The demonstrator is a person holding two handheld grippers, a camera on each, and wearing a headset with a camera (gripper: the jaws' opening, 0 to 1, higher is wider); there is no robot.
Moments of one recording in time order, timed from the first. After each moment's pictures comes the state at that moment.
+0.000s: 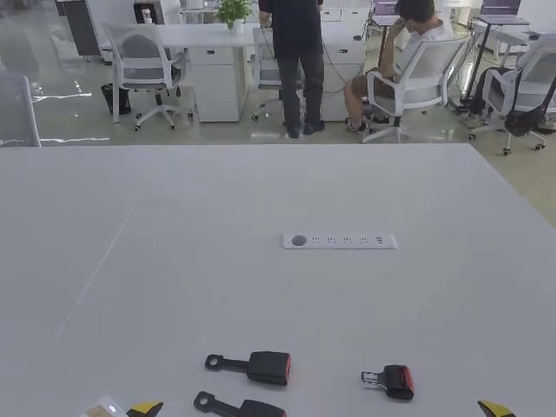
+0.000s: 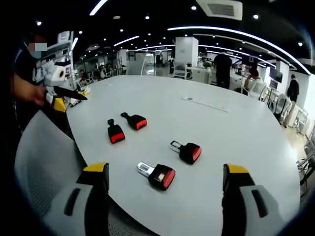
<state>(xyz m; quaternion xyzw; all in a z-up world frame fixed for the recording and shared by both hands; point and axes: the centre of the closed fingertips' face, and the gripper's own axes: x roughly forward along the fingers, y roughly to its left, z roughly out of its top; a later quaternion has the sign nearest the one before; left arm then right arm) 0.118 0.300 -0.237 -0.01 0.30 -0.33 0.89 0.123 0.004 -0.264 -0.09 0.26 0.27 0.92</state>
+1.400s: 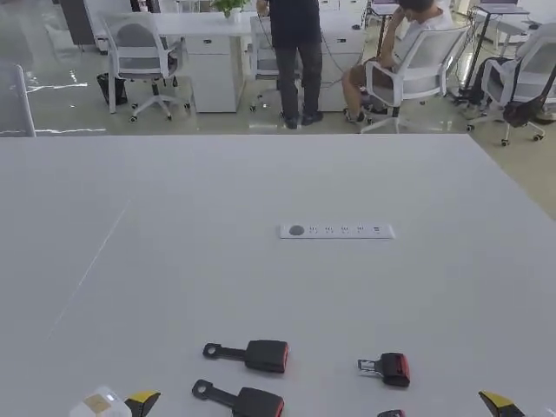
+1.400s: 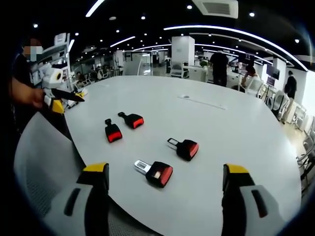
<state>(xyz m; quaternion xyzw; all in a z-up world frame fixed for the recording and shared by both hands) 0.119 0.303 -0.243 -0.01 0.30 -0.33 0.90 0.121 -0.003 -0.269 -0.08 0.27 0.25 0.93</state>
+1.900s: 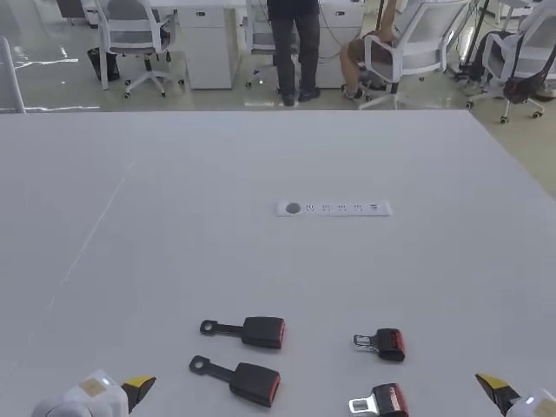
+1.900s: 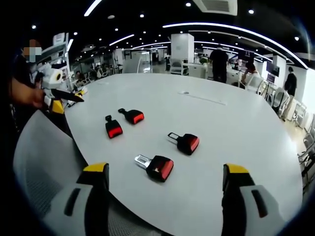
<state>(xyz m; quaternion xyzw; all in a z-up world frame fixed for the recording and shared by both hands) 0.112 0.305 -0.254 -0.02 0.32 -0.33 0.89 0.115 -0.007 -0.278 -0.07 0.28 0.25 0.92</state>
